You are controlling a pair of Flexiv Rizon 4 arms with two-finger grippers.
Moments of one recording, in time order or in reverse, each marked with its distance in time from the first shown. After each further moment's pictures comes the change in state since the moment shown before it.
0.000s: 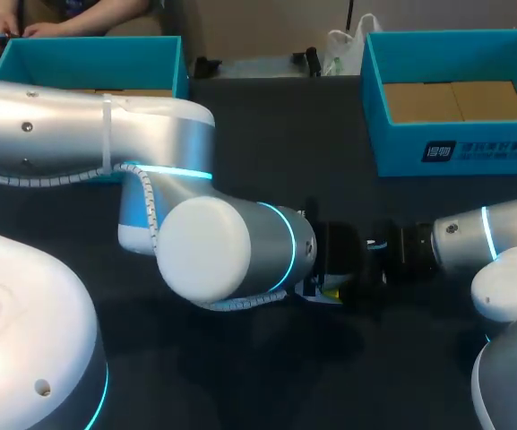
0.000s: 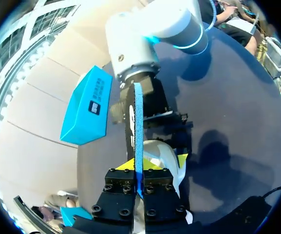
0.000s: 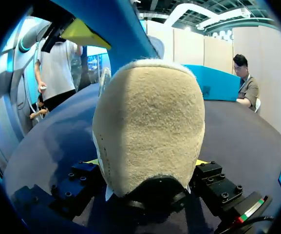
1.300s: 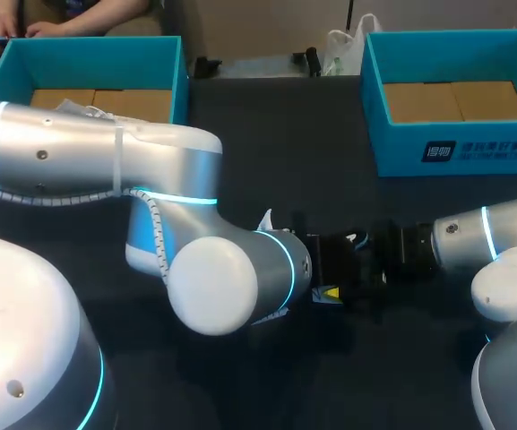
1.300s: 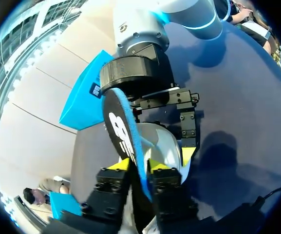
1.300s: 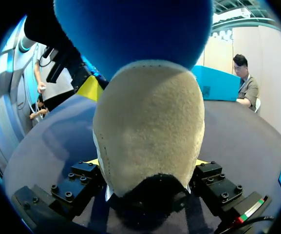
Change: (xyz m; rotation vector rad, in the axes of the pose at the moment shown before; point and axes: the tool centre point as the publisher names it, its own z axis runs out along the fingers) left arm 0.016 0.034 0.040 -0.051 -0.074 -0.118; right arm 0.000 0.000 0.000 0.000 0.000 0.000
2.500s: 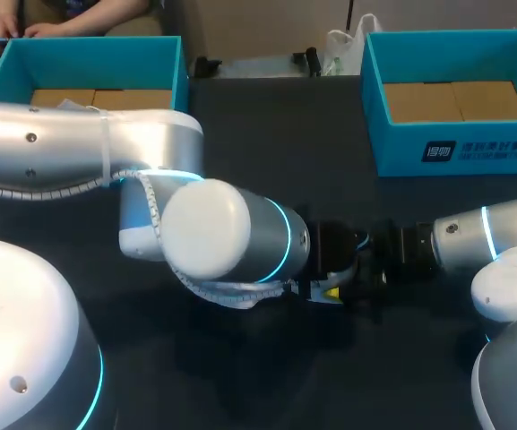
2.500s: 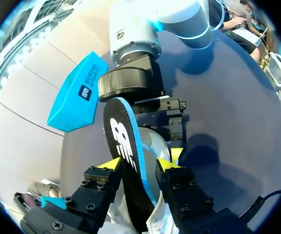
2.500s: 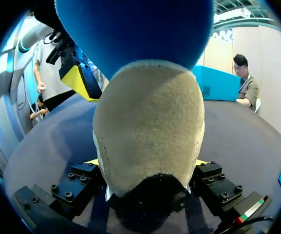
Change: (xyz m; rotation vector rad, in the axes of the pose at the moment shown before) left arm 0.003 -0.007 -0.015 0.008 0.154 -0.003; right arm 0.000 0.000 0.000 0.000 0.000 0.000
